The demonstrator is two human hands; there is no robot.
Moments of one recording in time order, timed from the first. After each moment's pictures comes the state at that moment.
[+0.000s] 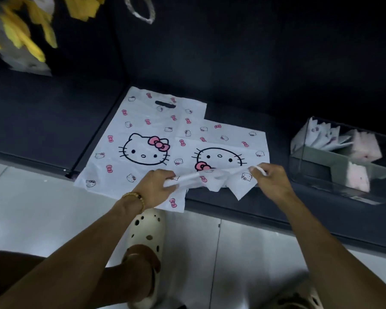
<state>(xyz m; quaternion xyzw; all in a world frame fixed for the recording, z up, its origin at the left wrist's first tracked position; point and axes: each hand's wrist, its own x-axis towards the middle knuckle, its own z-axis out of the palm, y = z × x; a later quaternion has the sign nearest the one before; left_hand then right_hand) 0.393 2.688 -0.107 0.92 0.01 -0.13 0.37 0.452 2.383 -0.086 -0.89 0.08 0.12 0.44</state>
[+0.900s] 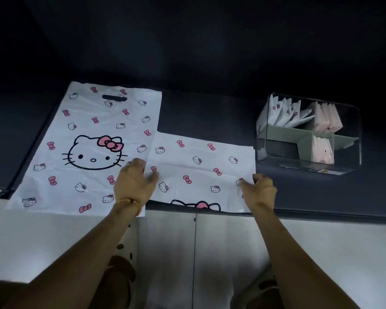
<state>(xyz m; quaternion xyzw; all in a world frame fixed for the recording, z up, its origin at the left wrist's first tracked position) 0.424 2.616 -0.137 0.93 0.19 -0.03 0.31 0.422 2.334 -0.142 -0.86 0.35 0.06 0.38</state>
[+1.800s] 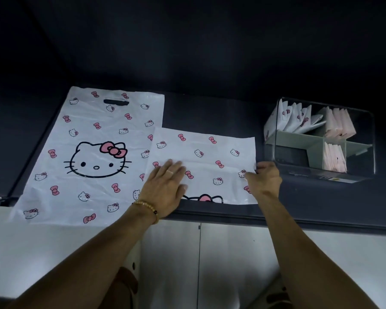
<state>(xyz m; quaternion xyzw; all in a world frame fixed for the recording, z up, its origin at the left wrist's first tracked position) 0.437 2.595 -0.158 0.97 -0.18 -0.06 0.12 0.467 2.339 -0.132 -0.82 0.35 0.02 0.45</state>
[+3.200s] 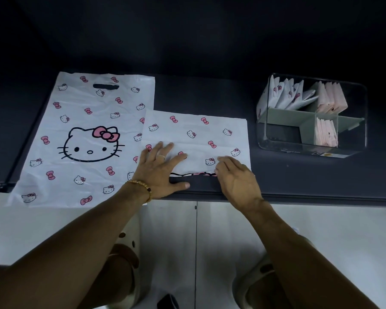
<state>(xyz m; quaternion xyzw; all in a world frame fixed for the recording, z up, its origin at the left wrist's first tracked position) 0.437 2.596 -0.164 0.98 -0.17 -0.12 0.04 0.406 2.358 -0.147 -0.98 -0.18 -0.04 0.07</state>
